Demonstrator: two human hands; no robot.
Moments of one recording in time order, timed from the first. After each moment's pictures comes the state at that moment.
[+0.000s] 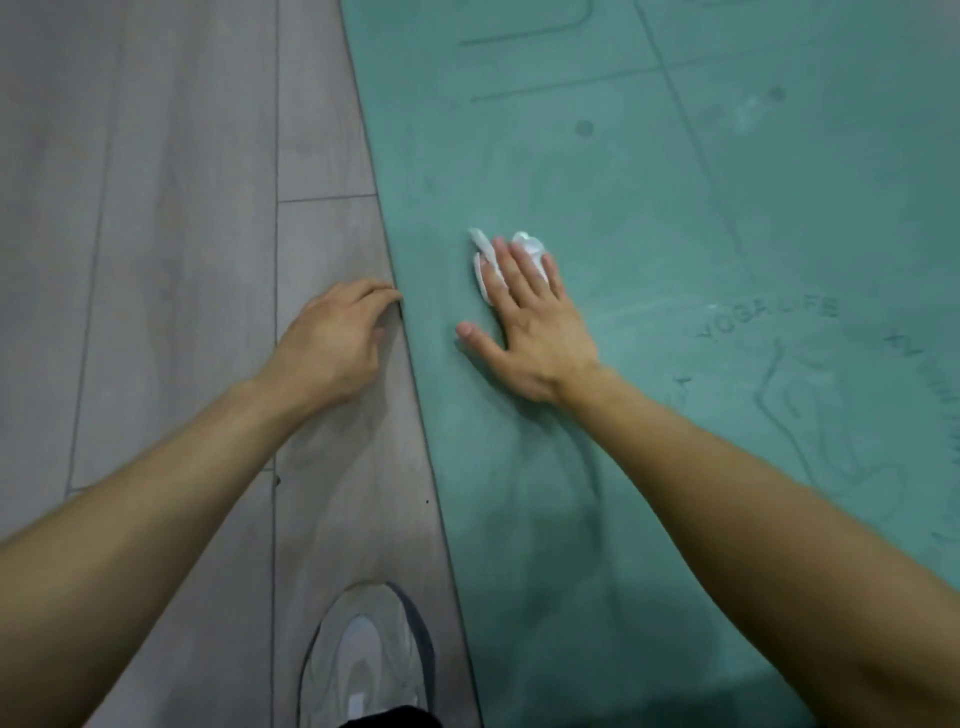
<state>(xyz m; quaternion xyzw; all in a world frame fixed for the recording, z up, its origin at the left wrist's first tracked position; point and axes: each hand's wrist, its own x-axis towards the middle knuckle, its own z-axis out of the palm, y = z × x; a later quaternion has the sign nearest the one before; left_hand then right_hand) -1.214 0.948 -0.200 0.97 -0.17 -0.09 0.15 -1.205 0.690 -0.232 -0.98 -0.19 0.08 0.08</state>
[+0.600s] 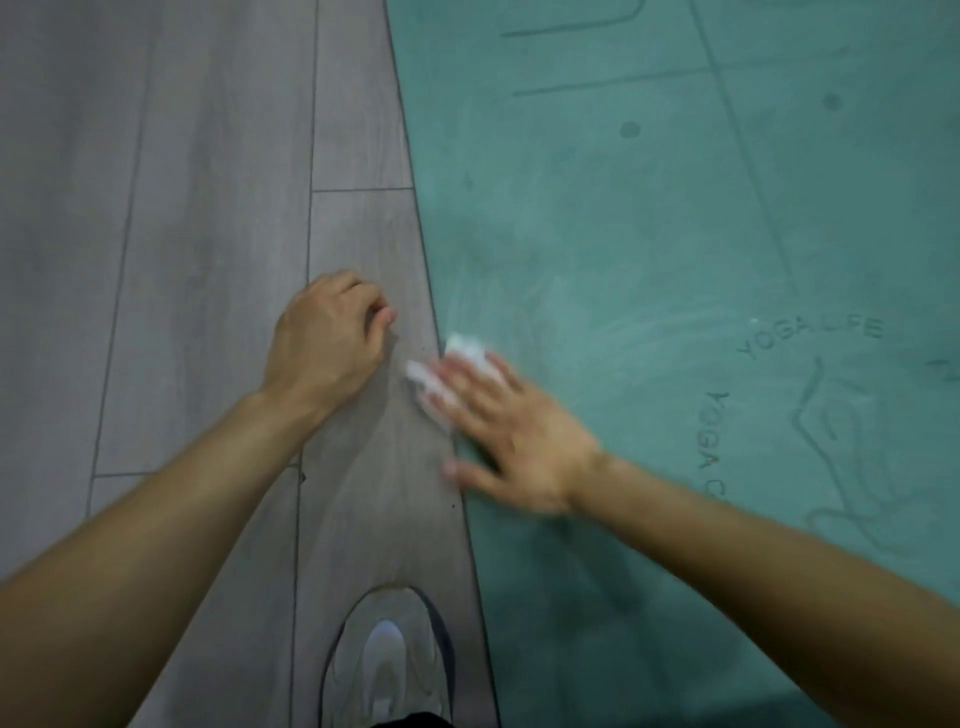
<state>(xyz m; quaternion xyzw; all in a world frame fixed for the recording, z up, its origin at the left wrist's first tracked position) -1.223 0.975 -0.205 0.98 -0.07 0.01 0.18 -1.283 0.723 -0.223 -0.89 -0.43 0.11 0.07</state>
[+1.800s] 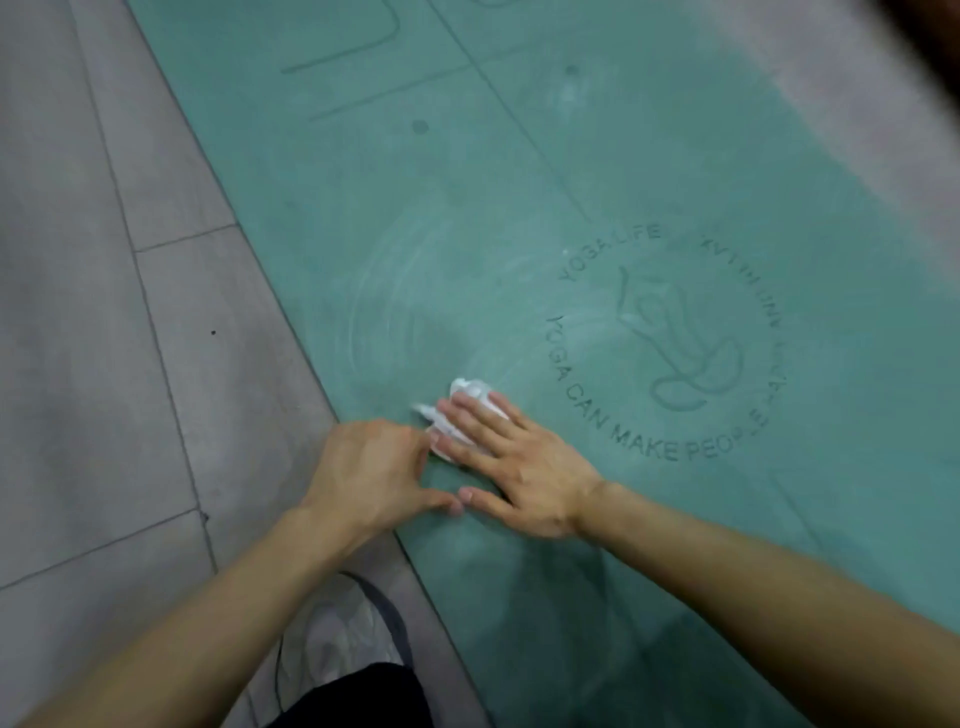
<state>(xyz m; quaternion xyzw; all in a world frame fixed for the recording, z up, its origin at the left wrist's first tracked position) -1.329 0.843 -0.174 0.93 -0.28 -0.24 0.00 -1.397 0.628 -0.223 -0.95 -0.29 0.12 0.08</state>
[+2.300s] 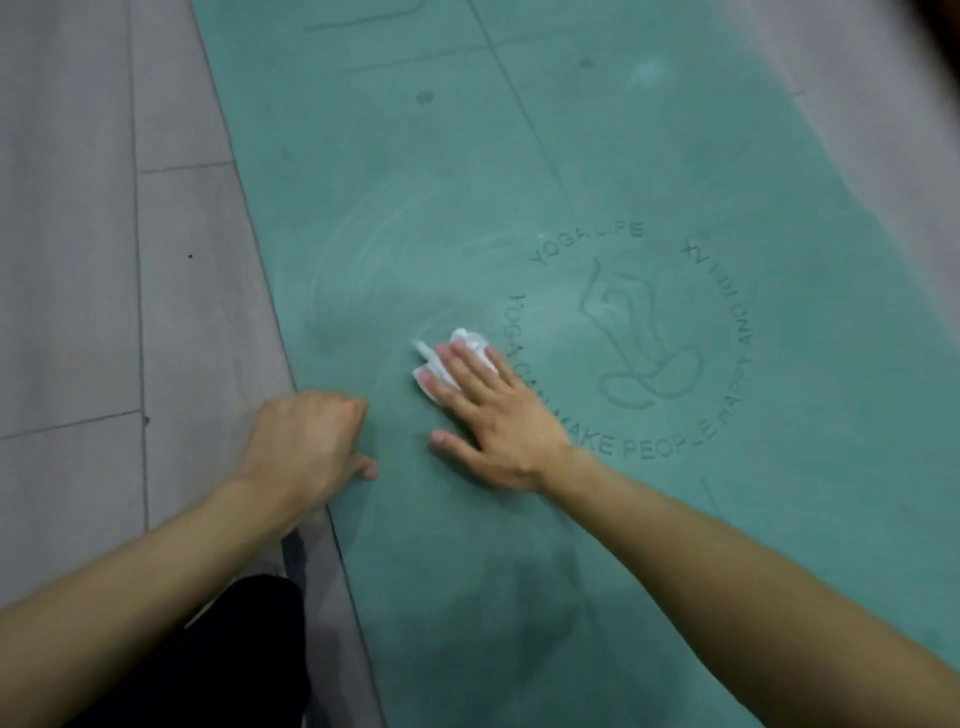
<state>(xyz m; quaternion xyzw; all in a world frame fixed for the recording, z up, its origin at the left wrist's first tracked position) -1.378 0.827 -0.173 0.96 -0.18 -0.21 -0.07 -1.398 0.577 -0.232 -0.95 -0.27 0.11 0.08</state>
